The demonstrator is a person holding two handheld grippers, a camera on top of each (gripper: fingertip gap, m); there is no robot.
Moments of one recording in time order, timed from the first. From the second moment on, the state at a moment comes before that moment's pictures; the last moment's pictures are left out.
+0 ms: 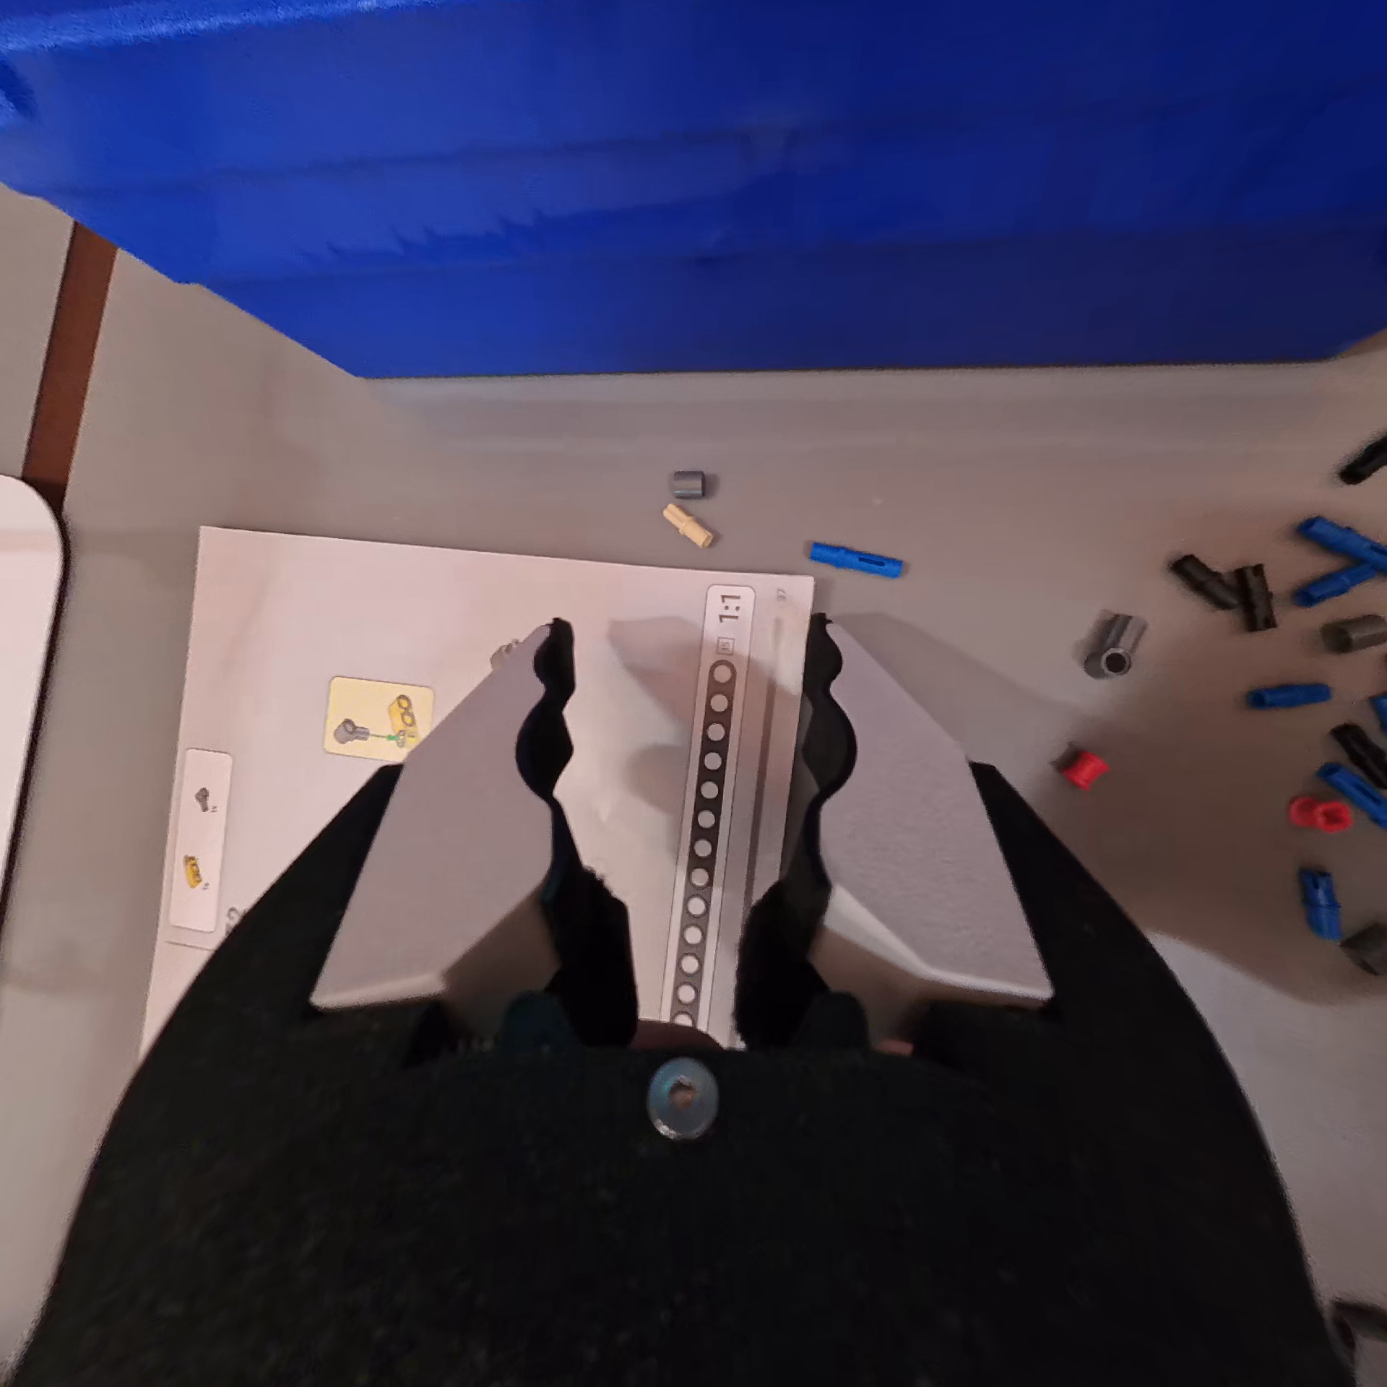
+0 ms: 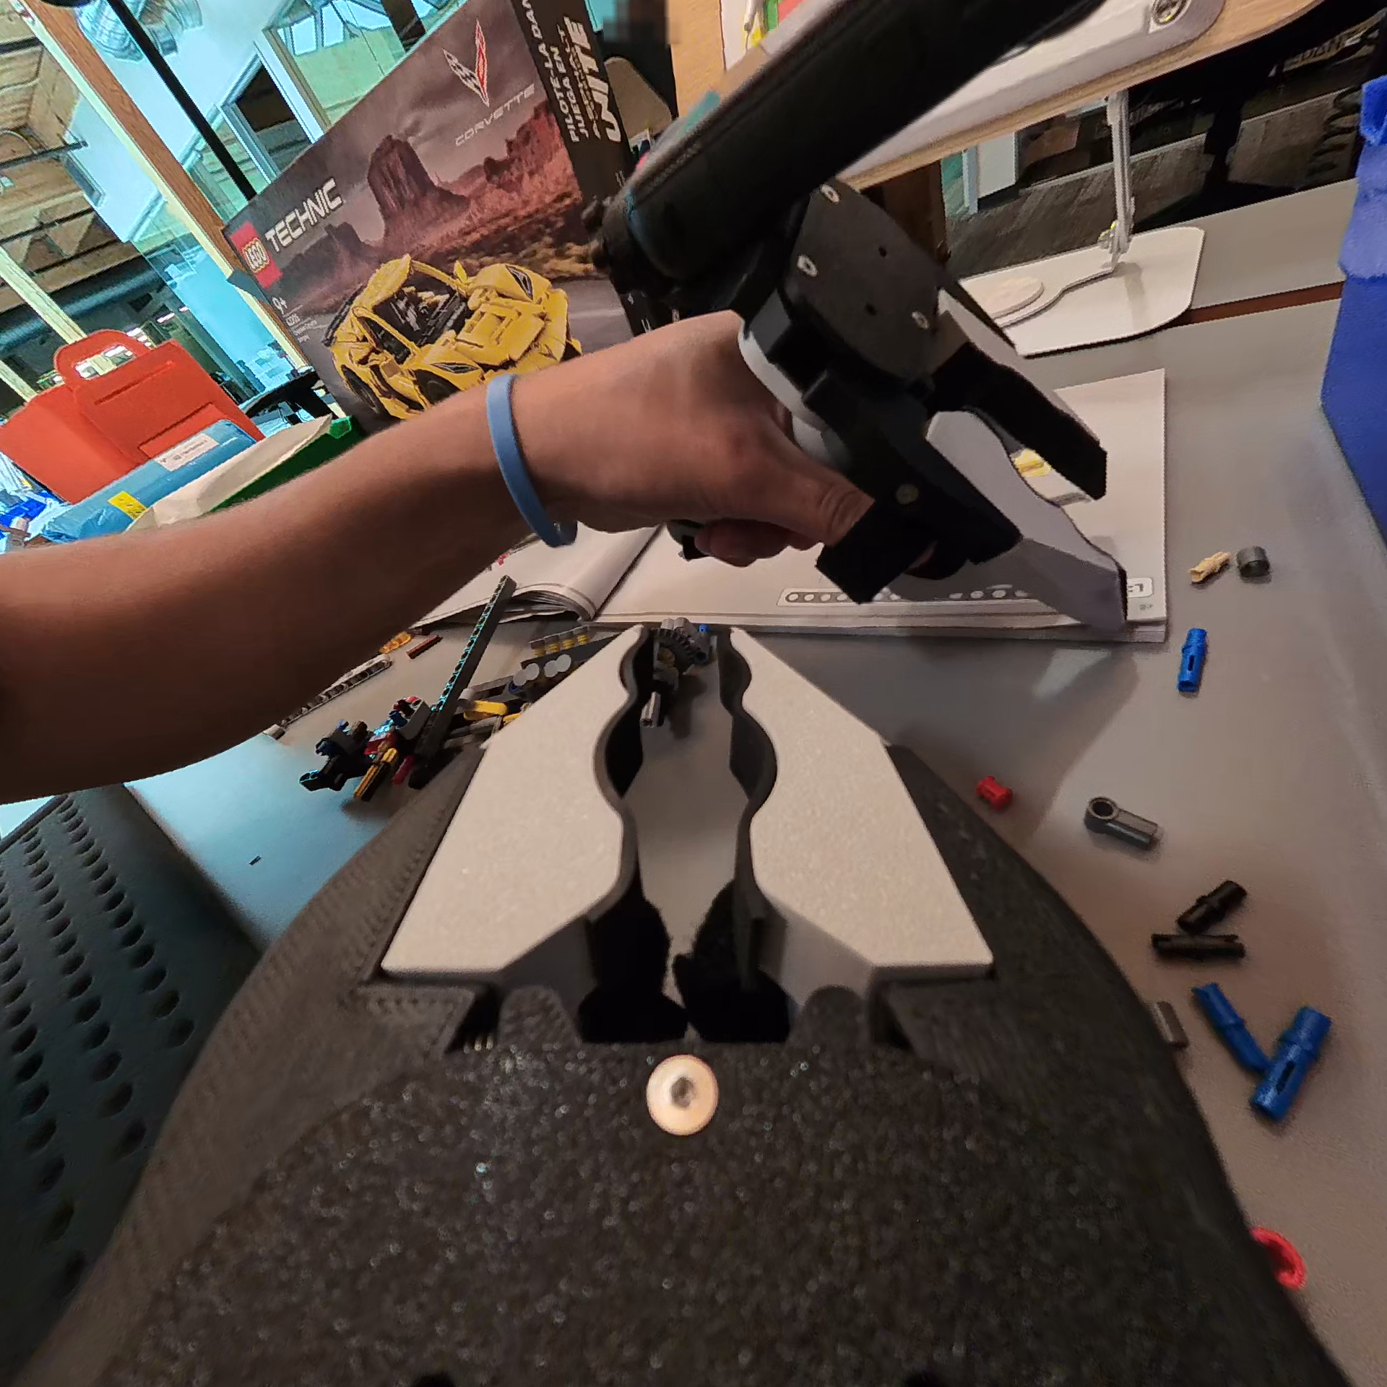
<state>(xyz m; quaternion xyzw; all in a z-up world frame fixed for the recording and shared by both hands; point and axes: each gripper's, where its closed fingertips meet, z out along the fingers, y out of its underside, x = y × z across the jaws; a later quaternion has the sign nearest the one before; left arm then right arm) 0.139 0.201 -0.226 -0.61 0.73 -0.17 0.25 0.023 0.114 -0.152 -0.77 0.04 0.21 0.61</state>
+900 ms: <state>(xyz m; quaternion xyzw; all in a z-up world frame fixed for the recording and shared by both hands) 0.135 0.194 -0.209 -0.60 0.71 -0.25 0.26 0.073 0.135 -0.171 -0.81 0.11 0.11 0.57</state>
